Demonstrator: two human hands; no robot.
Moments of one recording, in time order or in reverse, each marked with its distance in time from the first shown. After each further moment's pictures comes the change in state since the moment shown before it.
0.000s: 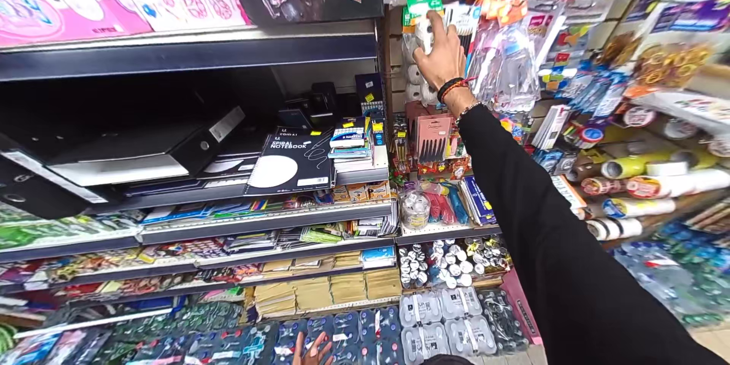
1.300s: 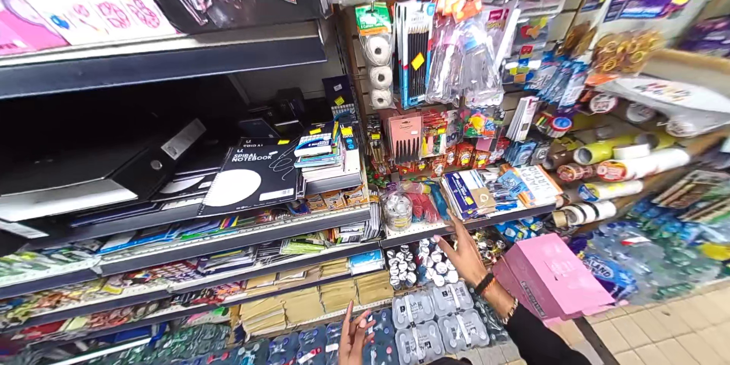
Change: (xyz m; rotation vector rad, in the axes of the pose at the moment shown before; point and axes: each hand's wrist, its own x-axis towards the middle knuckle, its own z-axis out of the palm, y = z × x) left_hand 0.014 -0.049 0.119 0.098 -0.362 -0.039; right_hand -0.427 0.200 0.000 0.388 -0.394 0.277
